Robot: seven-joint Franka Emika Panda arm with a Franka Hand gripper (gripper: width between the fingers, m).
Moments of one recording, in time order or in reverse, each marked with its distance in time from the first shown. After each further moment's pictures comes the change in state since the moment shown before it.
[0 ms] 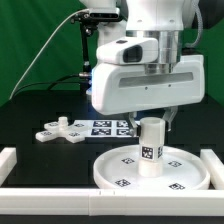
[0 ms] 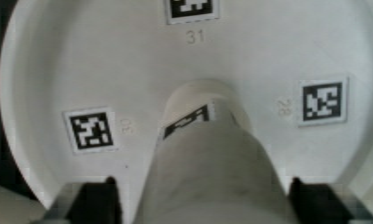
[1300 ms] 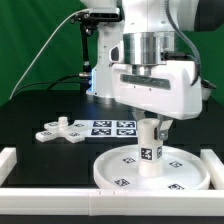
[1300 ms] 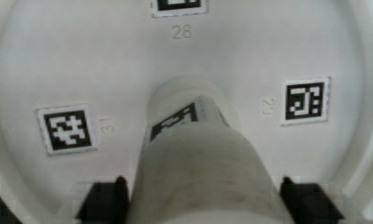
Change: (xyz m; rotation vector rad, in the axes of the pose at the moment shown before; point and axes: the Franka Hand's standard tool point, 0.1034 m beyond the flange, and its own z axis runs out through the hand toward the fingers) arm 0.000 -0.003 0.004 0.069 0.043 1.508
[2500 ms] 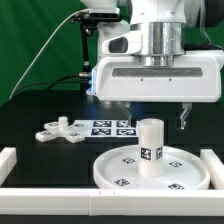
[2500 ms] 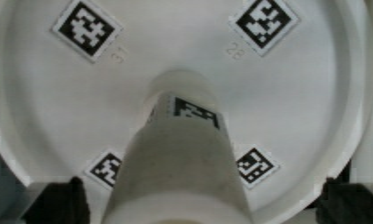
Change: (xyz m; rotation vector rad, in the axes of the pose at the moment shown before) arm 0.001 -0.002 -0.014 -0.016 0.067 -1.227
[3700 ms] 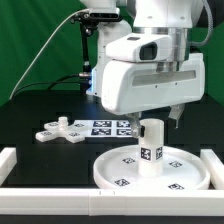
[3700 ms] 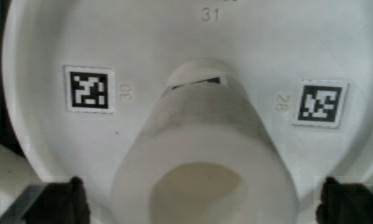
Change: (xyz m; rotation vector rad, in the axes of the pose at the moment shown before) arm 0.008 -0.005 0.006 0.020 -0.105 -0.572
